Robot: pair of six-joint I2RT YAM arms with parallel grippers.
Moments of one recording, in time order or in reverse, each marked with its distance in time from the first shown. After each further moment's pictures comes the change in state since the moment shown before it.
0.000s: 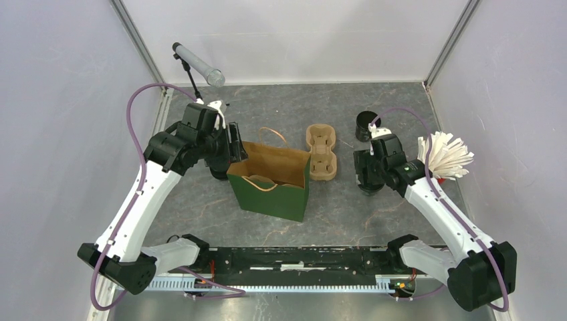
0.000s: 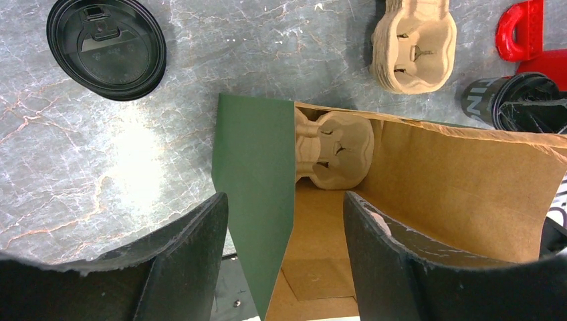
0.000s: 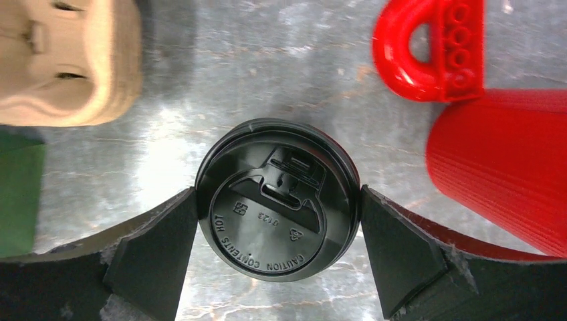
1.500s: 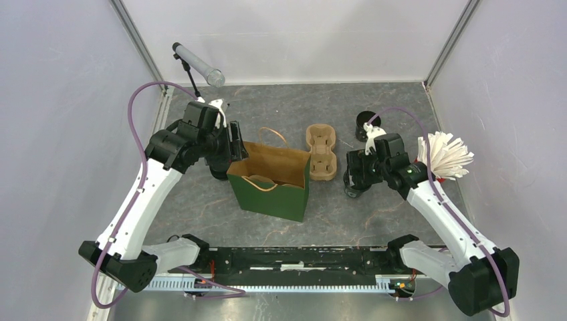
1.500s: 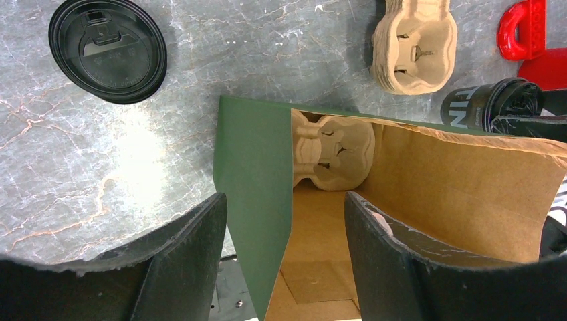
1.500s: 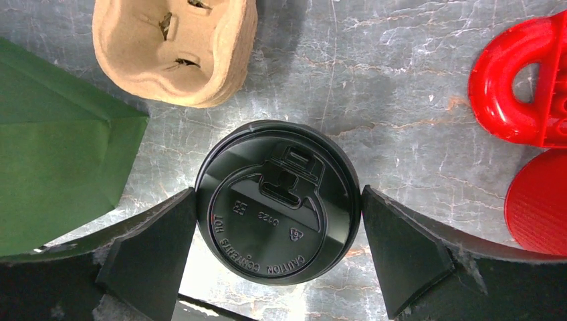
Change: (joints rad) left arm 0.000 0.016 0.015 -0.004 0.000 0.011; right arm -0.008 -0.040 -0.017 0.074 -0.299 -0.017
